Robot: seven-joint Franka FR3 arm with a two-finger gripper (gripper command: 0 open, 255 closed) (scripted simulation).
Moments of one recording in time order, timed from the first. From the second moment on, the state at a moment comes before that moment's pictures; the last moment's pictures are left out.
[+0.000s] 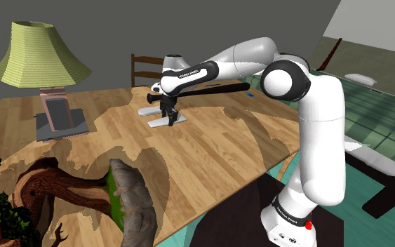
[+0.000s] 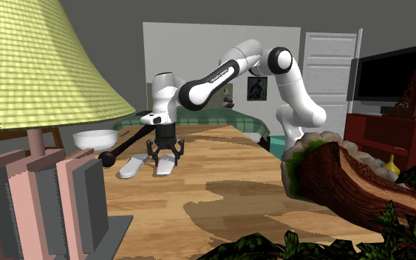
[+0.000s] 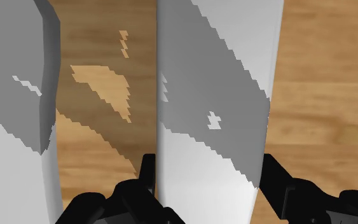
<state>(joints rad) 0.12 0.49 -0.10 -1.66 0.04 2.15 -1.30</state>
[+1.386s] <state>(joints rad) 0.12 0.41 -0.10 -1.57 0.03 1.98 -1.30</state>
